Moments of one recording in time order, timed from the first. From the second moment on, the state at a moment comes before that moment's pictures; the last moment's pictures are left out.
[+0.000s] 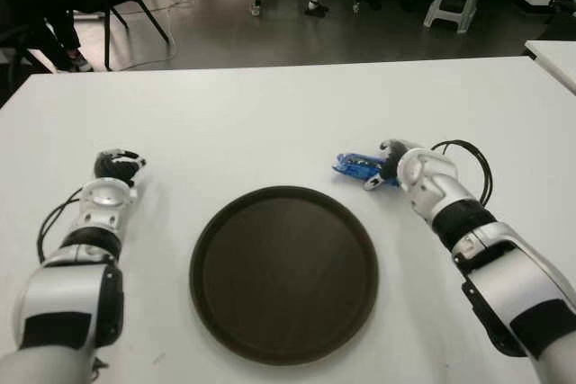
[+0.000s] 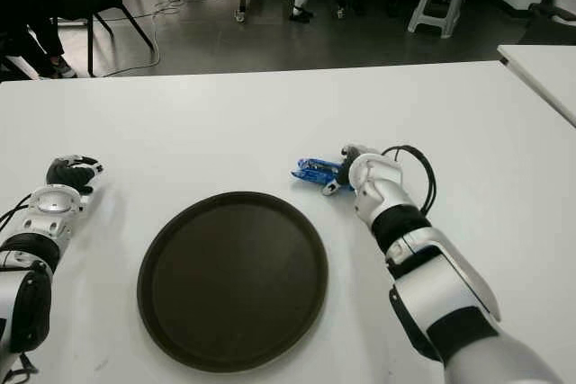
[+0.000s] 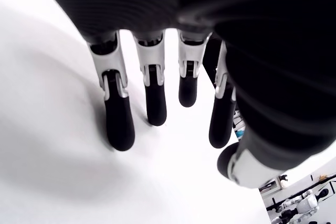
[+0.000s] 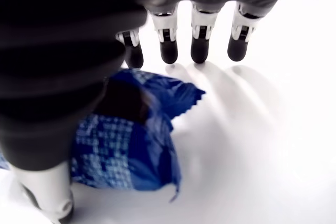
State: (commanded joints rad) left arm -0.74 0.35 0.10 1.33 0.16 -0.03 0.20; right arm -0.81 -0.22 0.48 0.99 -0.64 0.43 0.20
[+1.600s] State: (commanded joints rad) left arm -0.74 0.35 0.10 1.33 0.15 -0.03 0.20; right arm -0.74 -0.25 0.53 0.76 -0.66 0.44 0.29
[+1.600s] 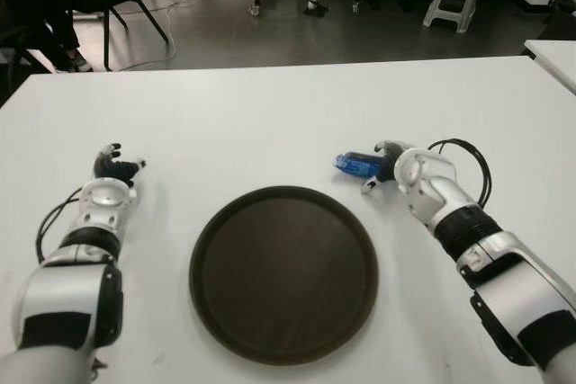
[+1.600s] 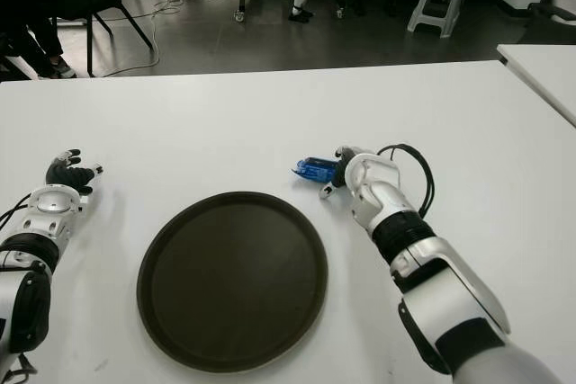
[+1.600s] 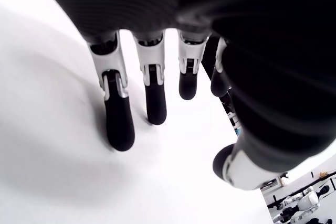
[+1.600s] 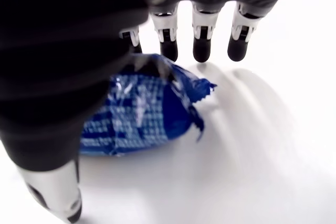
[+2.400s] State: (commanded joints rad) left arm -0.74 0.34 0.11 1.33 0.14 -0.03 0.20; right arm -0.78 -0.27 0.61 0.89 -0.70 0.28 0.28
